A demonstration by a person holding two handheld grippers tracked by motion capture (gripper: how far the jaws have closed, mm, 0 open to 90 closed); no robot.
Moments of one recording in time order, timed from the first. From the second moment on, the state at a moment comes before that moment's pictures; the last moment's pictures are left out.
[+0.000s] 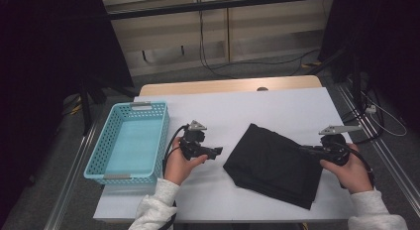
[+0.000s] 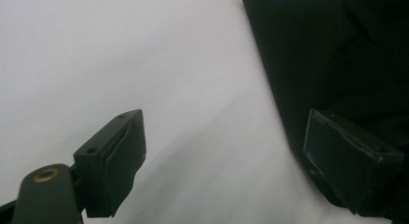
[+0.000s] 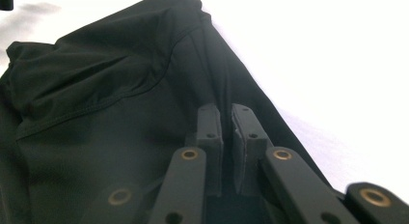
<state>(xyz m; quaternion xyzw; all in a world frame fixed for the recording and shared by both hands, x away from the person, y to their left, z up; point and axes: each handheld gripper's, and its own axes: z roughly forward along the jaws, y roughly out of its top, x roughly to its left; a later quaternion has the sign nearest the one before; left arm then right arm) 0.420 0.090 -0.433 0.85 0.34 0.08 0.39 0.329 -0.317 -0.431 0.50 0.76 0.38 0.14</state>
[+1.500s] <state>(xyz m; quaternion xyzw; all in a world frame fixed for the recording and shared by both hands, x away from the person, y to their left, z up) 0.422 0.082 -0.431 0.85 0.33 0.08 0.40 0.317 -0.336 -0.430 0.52 0.75 0.38 0.15</state>
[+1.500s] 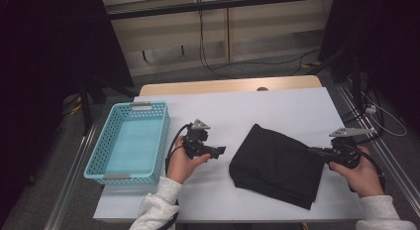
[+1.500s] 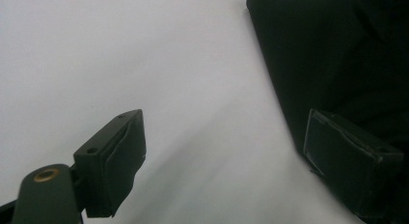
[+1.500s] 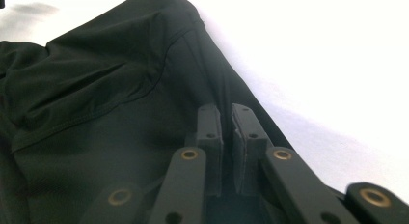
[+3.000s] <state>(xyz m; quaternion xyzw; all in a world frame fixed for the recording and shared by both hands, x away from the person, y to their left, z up) 0.398 0.072 -0.439 0.86 0.31 0.05 0.39 0.322 -0.323 -0.436 0.53 0.74 0.37 0.20</state>
